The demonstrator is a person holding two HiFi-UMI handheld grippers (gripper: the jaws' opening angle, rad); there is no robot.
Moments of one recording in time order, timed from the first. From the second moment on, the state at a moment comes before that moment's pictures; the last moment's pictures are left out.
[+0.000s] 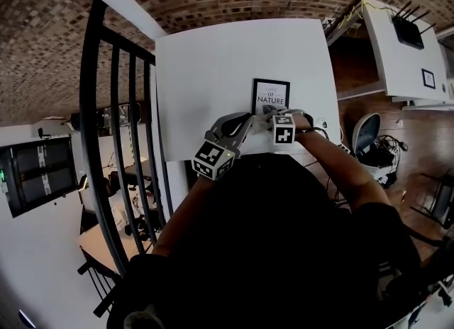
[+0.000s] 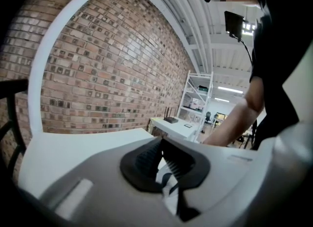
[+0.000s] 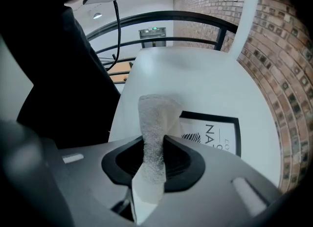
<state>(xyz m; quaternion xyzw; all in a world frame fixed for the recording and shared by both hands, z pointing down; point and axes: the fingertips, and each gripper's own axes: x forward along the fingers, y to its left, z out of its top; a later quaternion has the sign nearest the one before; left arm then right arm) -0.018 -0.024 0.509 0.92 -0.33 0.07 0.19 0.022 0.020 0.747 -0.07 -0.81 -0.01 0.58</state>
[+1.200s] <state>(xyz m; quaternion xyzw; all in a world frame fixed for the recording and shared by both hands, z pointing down) -0.014 -0.029 0.508 0.92 -0.33 0.07 0.18 0.035 -0.044 0.636 0.14 -0.93 0.12 0.31</state>
